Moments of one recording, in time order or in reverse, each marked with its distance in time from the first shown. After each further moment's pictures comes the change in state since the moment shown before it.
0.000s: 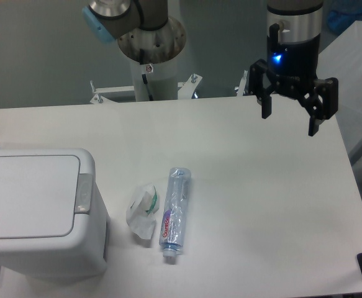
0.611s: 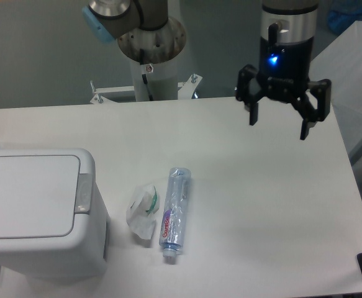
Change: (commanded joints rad) arm -0.084 -0.008 -0.002 0.037 -0.092 -0.423
